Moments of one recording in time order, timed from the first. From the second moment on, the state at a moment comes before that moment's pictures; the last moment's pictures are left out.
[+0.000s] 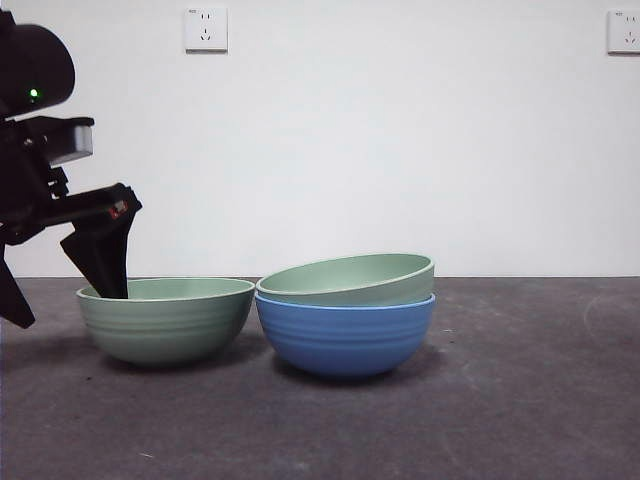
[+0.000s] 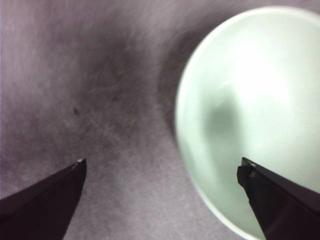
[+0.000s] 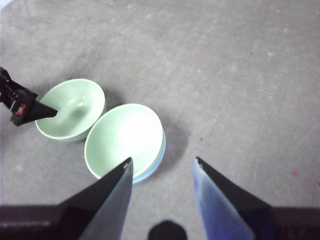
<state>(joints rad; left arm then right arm) -0.23 1.49 0.85 -0.42 0.12 -0.09 0.55 0.89 1.09 -0.82 0.00 0.12</state>
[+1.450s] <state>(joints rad) -0.45 1.48 1.33 -0.69 0.18 -0.12 0.55 0.89 1.09 -0.87 0.00 0.12</state>
